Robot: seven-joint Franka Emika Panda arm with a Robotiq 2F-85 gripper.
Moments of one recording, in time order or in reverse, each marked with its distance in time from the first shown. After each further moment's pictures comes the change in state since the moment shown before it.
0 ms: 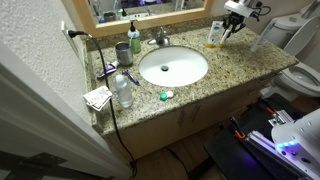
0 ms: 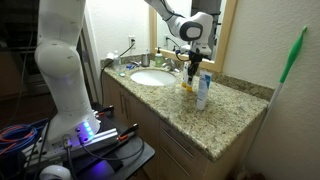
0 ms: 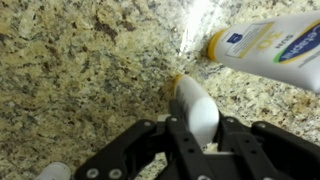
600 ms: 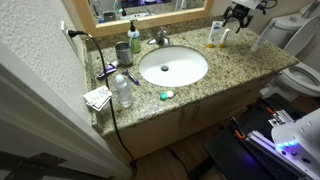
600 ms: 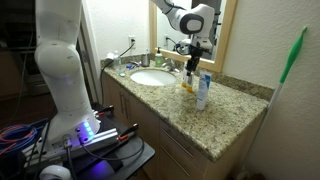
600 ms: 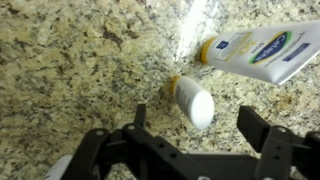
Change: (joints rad) arm -0.002 -0.068 -0.013 0.001 0.011 -0.080 -0.012
